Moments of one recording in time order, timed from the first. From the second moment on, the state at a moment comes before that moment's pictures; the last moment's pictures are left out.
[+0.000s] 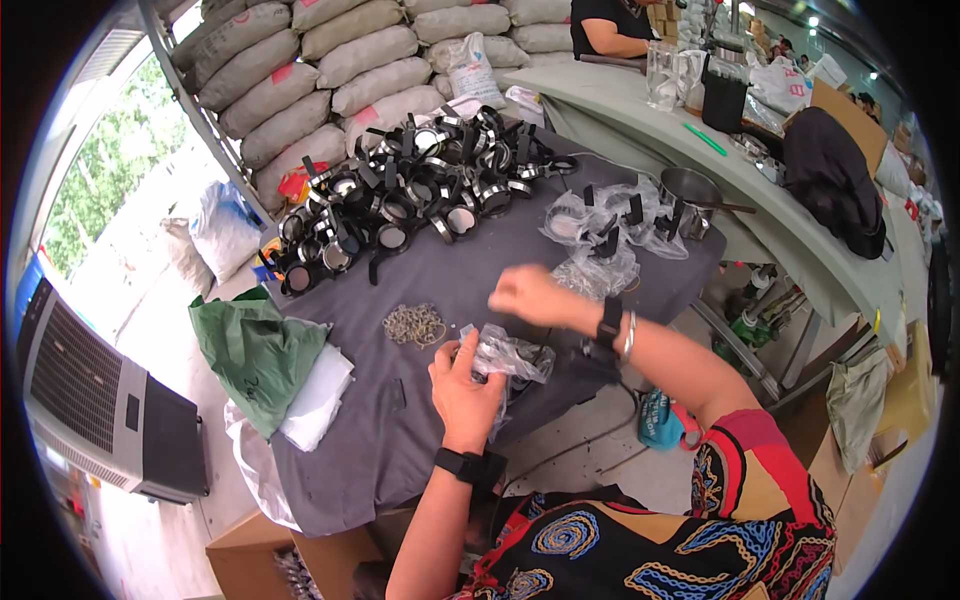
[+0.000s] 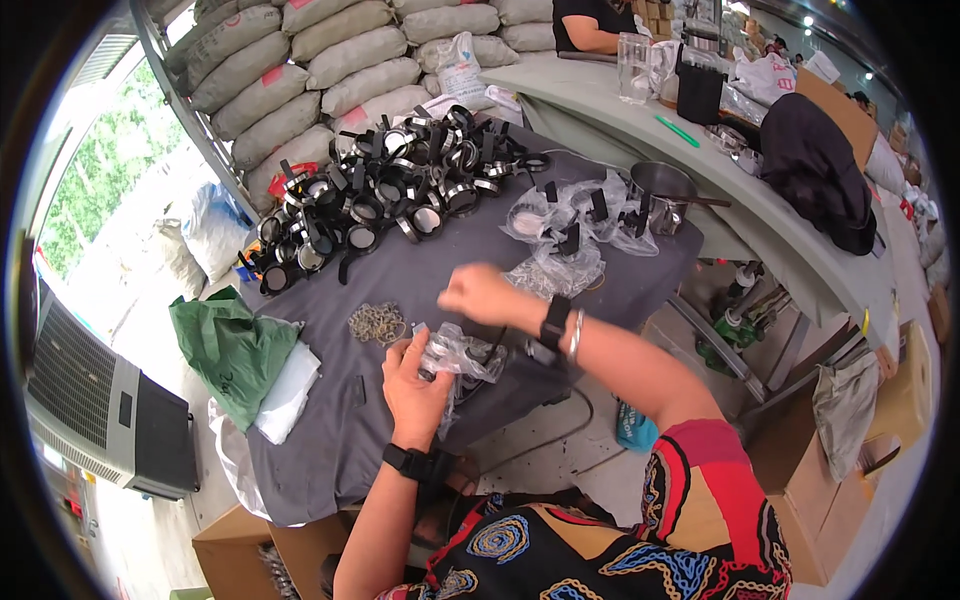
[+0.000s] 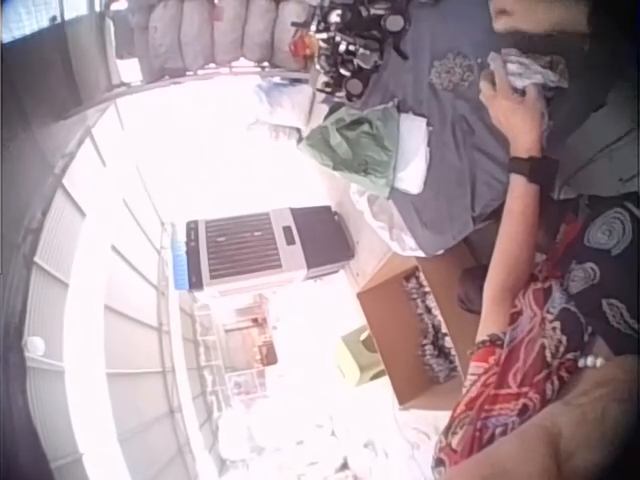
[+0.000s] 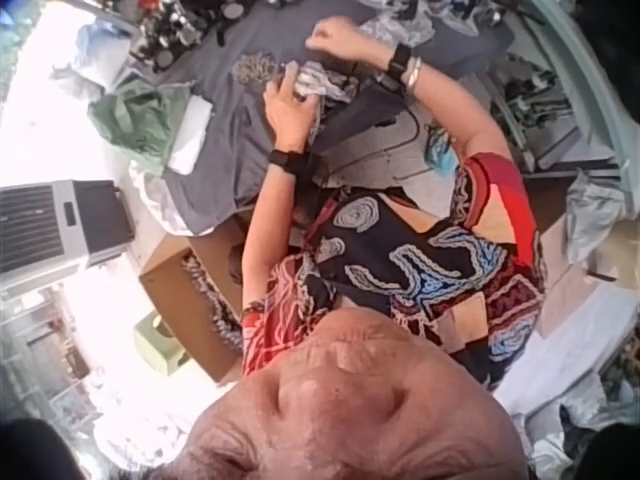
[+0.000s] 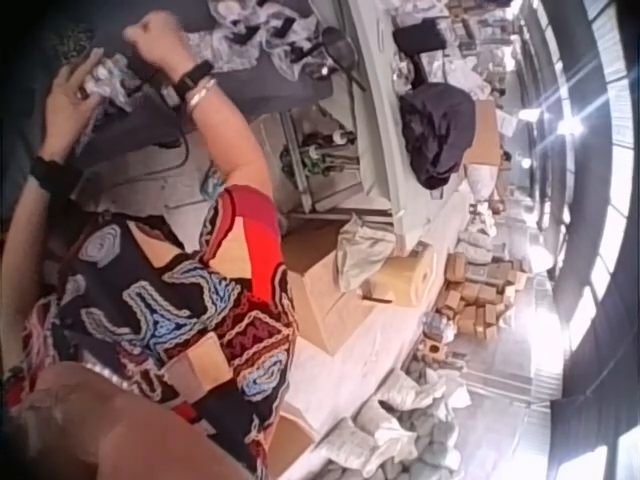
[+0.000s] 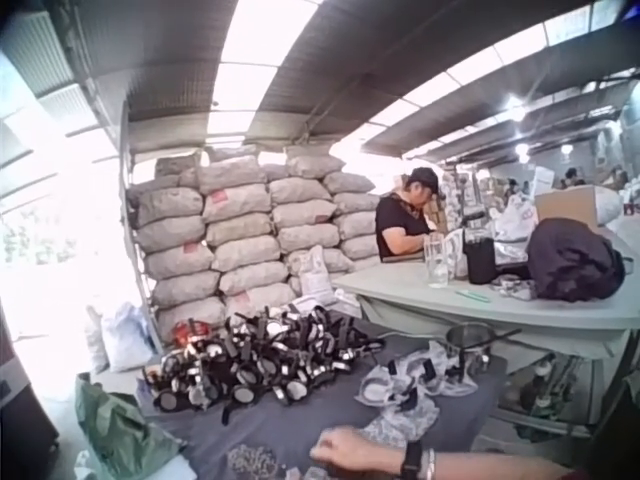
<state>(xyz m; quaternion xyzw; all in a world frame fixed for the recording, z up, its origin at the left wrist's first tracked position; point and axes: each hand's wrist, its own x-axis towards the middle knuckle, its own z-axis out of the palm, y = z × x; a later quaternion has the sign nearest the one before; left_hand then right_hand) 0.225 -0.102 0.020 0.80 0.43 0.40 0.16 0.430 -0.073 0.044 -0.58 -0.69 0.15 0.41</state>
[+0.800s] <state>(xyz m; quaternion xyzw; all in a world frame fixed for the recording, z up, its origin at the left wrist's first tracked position) 0.222 -0.094 0.032 0.84 0.41 0.33 0.15 0.419 -0.081 0.039 -0.51 -0.67 0.42 0.33</state>
